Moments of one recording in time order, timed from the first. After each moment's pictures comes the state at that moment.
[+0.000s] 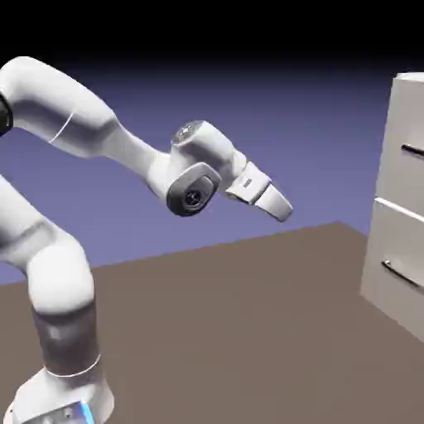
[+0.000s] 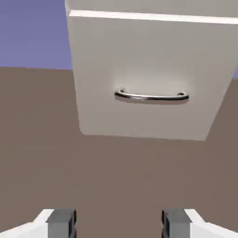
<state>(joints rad) -0.03 -0.59 0.03 -2.79 0.05 3.02 0.75</state>
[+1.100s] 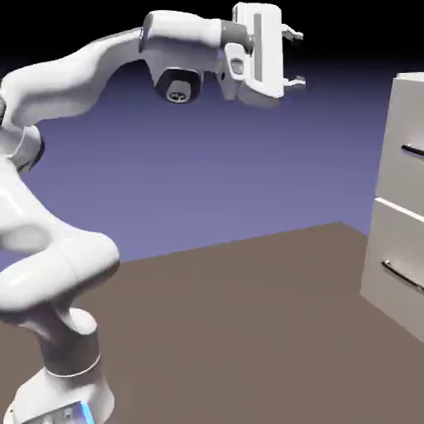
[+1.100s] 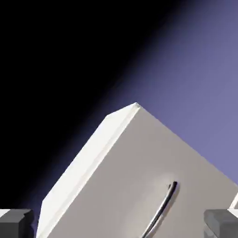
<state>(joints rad) -1.13 -1.02 0.74 -2.23 1.49 2.69 0.89</state>
